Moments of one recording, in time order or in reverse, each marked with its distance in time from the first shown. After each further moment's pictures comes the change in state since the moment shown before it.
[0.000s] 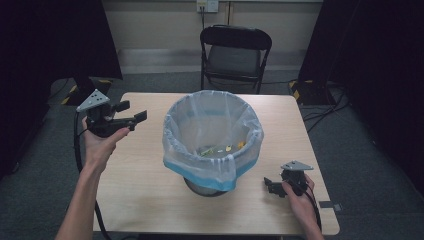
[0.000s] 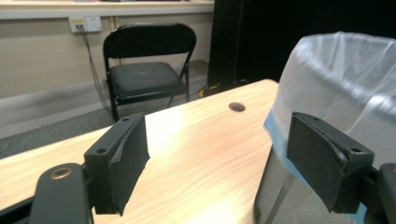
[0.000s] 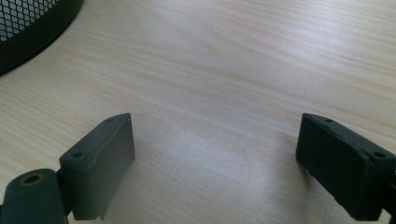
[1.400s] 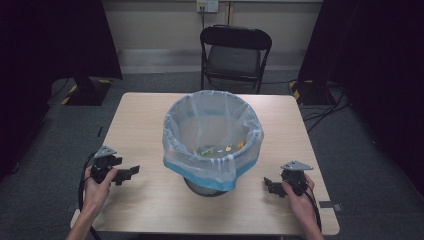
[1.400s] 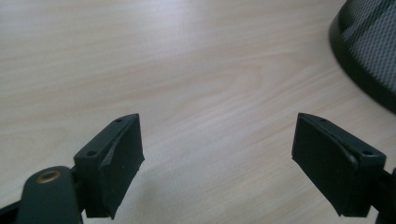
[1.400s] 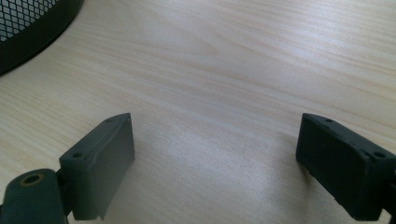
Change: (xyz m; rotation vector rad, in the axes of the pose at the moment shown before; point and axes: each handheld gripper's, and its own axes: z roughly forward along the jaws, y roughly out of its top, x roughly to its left) left arm 0.022 -0.167 -0.001 0.414 0.113 -0.120; right arm 0.000 0.000 0.000 0.000 -0.001 -0.002
